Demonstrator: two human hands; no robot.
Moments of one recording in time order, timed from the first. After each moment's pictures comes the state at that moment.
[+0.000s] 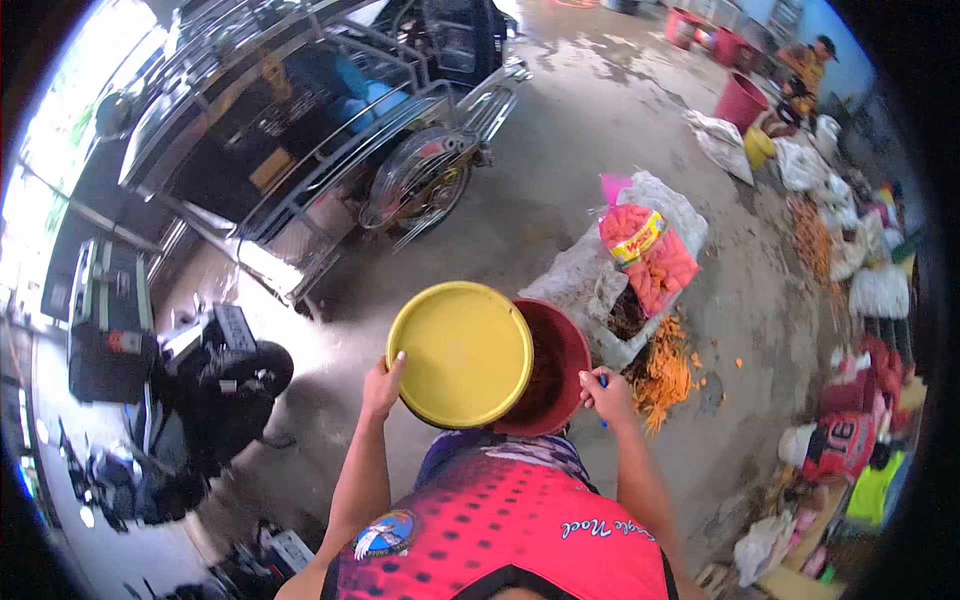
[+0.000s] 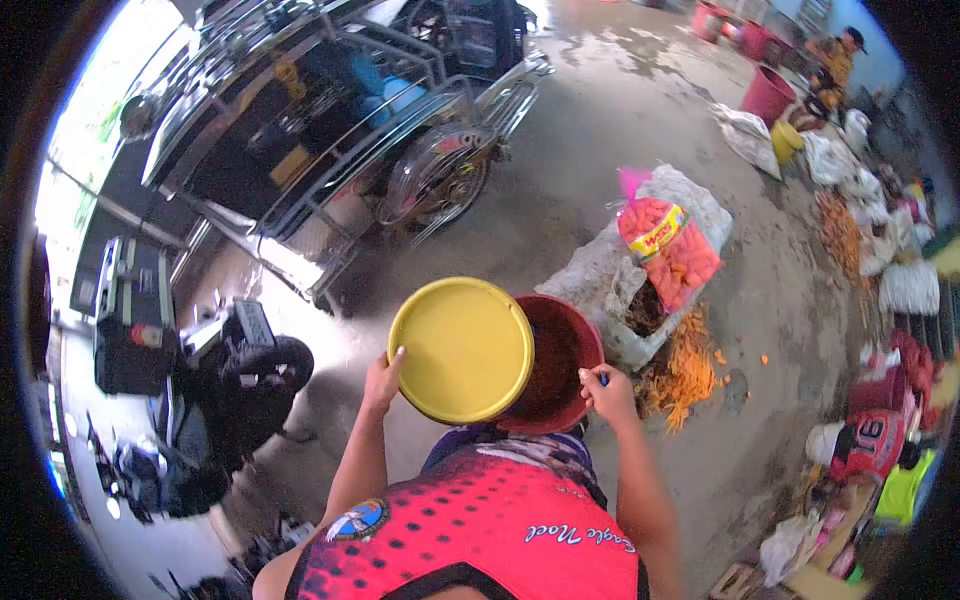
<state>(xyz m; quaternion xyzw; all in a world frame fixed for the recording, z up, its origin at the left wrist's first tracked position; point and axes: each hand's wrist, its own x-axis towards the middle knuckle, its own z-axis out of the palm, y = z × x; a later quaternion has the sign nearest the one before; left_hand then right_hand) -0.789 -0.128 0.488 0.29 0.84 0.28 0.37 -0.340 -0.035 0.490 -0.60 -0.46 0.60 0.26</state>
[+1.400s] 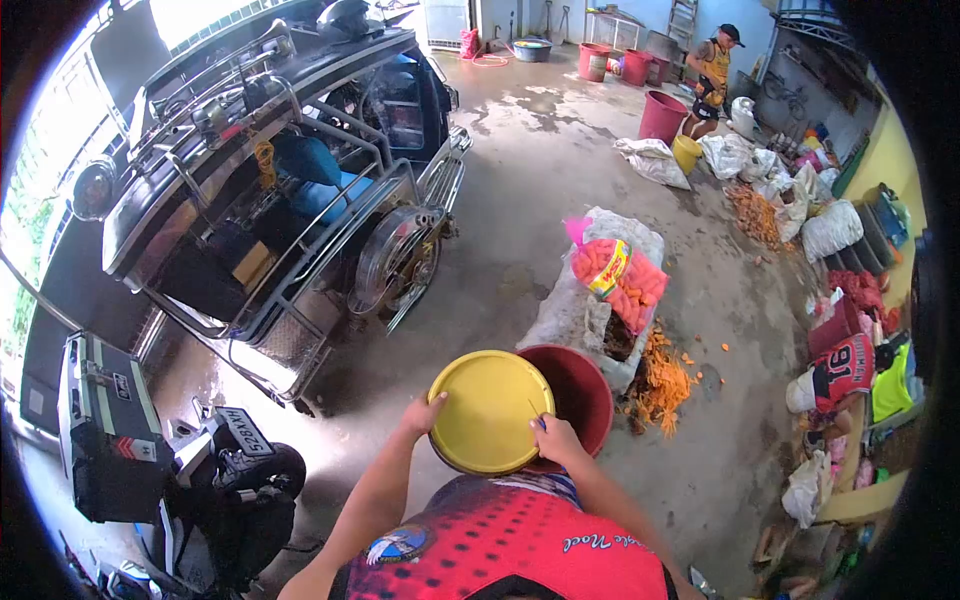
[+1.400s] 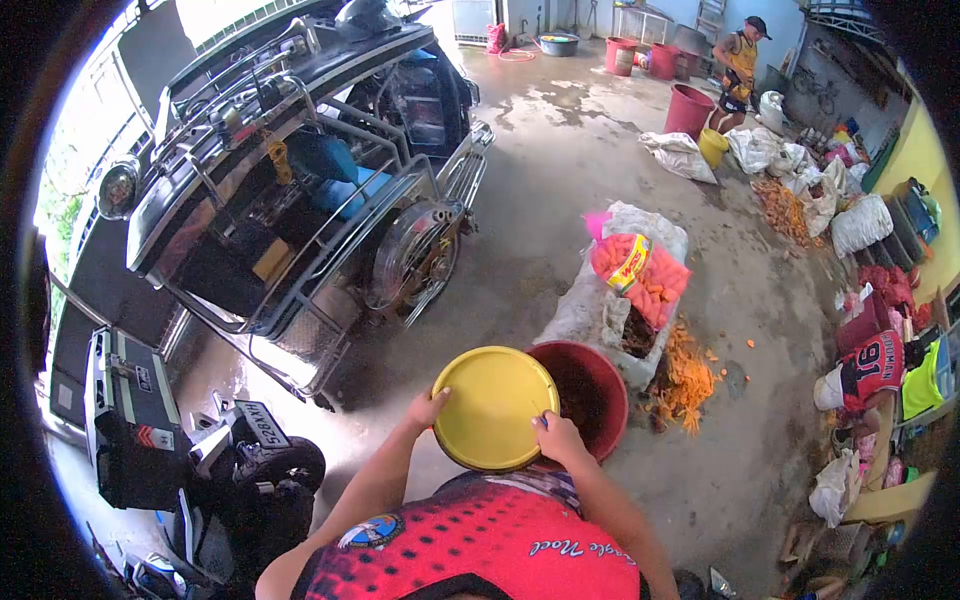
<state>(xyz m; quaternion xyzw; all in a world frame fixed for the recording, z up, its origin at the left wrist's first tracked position) -0.903 -0.056 0.402 0.49 0.70 0.21 0.47 -0.558 -0.113 0.446 -0.64 -0.61 0.43 0.19</state>
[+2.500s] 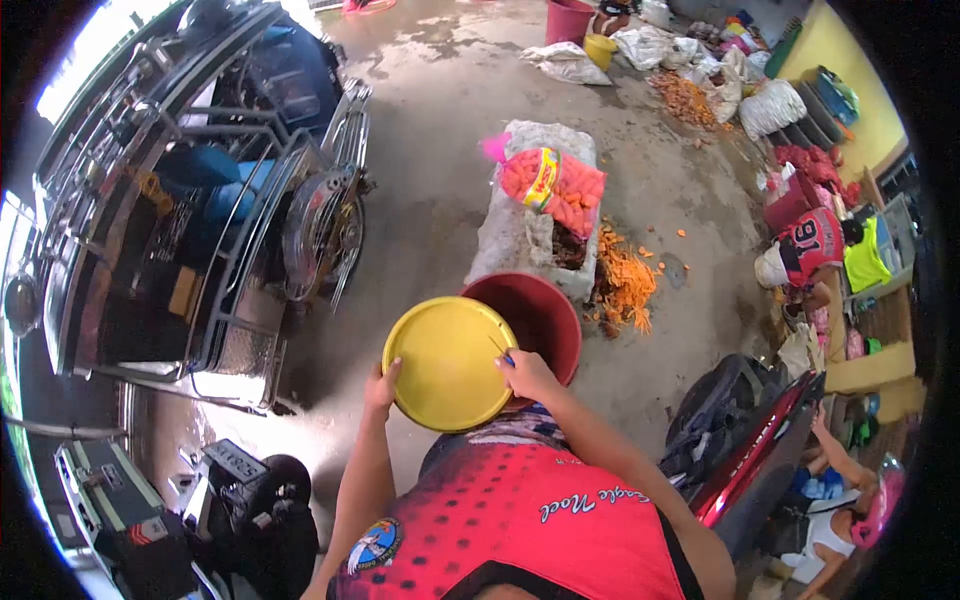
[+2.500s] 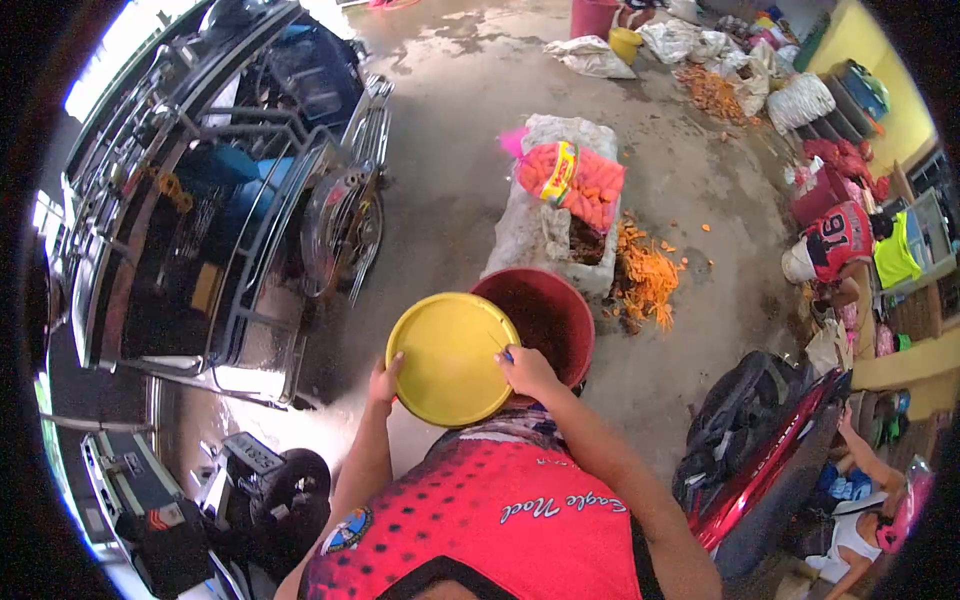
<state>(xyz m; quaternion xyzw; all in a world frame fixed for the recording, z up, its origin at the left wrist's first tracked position) -0.884 -0.054 0.418 0.39 0.68 0.30 0.55 -0.549 -0.107 0.456 -0.68 -0.55 0.44 0.21</state>
